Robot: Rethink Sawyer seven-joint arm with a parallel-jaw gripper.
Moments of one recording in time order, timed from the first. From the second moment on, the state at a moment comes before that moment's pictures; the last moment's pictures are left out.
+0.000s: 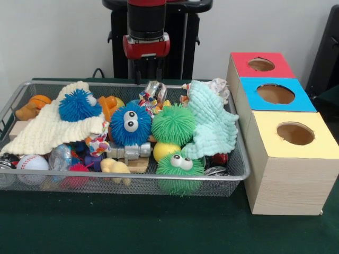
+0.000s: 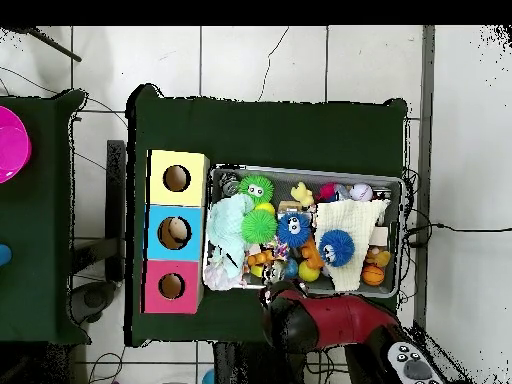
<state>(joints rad) -0.58 -0.72 0.18 2.10 -0.60 0.19 1.57</state>
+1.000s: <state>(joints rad) -0.53 -0.70 0.18 2.08 -0.67 0.18 1.57</state>
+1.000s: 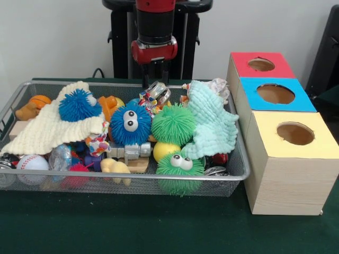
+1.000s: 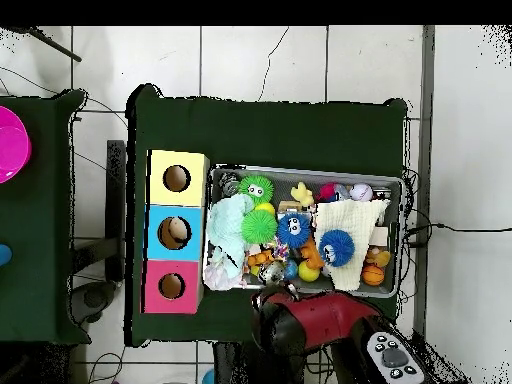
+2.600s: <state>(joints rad) -0.55 -0.80 0.30 2.06 -0.58 0.35 1.57</state>
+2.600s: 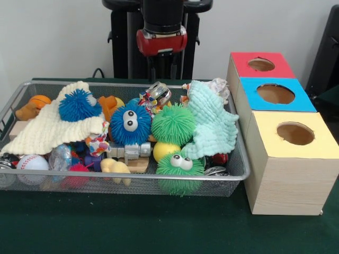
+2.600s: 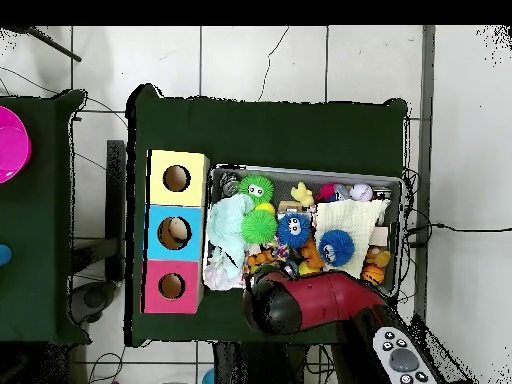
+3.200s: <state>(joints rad) -0.54 -0.74 0.30 2.01 -0.57 0.35 1.57</state>
